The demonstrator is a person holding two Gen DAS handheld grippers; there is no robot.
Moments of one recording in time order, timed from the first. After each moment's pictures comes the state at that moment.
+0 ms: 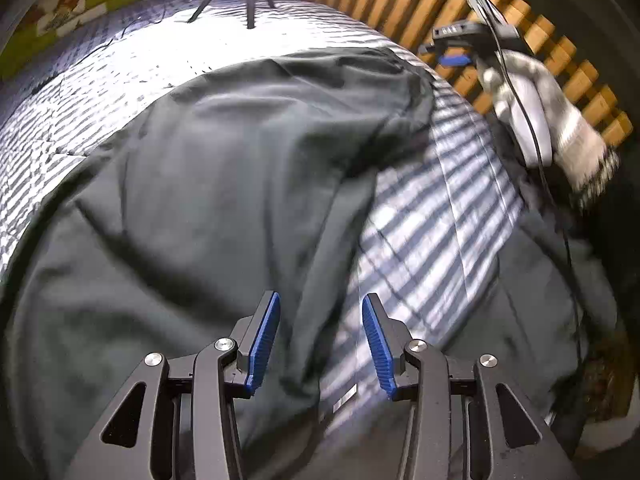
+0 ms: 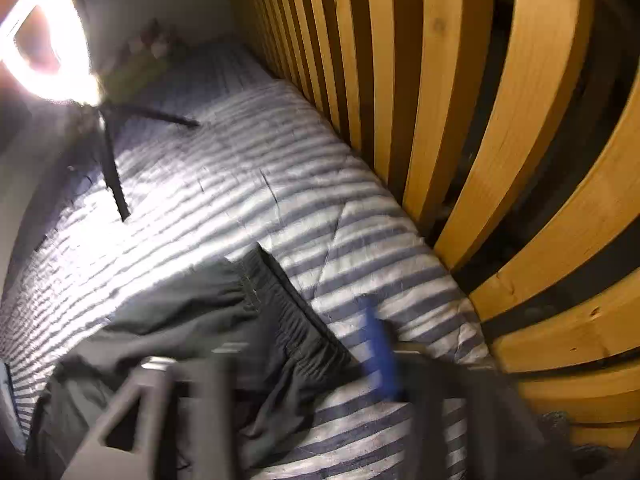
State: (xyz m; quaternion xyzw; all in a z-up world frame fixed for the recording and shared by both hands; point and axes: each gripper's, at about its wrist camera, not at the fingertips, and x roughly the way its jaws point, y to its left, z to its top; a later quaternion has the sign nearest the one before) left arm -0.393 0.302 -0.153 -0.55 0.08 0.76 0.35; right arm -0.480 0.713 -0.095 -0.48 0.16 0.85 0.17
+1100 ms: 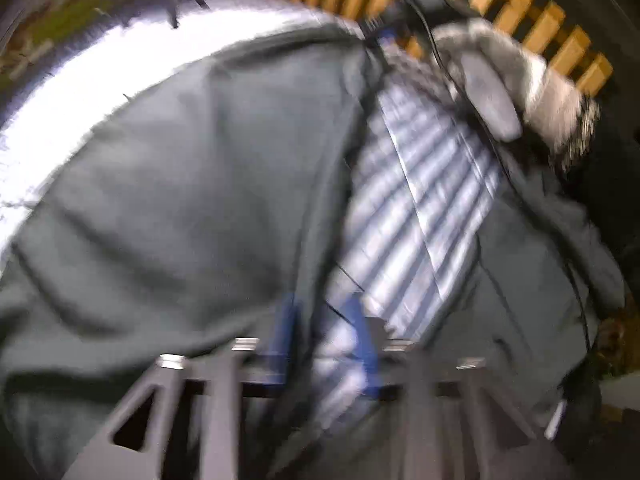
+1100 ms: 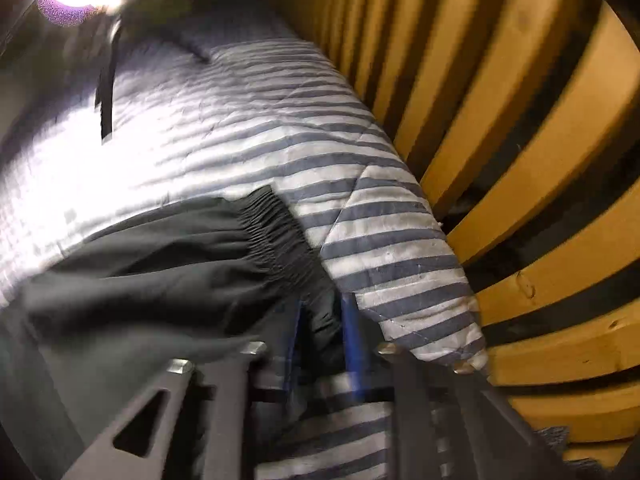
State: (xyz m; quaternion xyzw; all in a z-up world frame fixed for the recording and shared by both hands) left arm -0.361 0.362 -0.175 -0.54 0.15 0.72 0.41; right arm -0.482 0.690 -0.125 -0.52 0.02 0.84 0.17
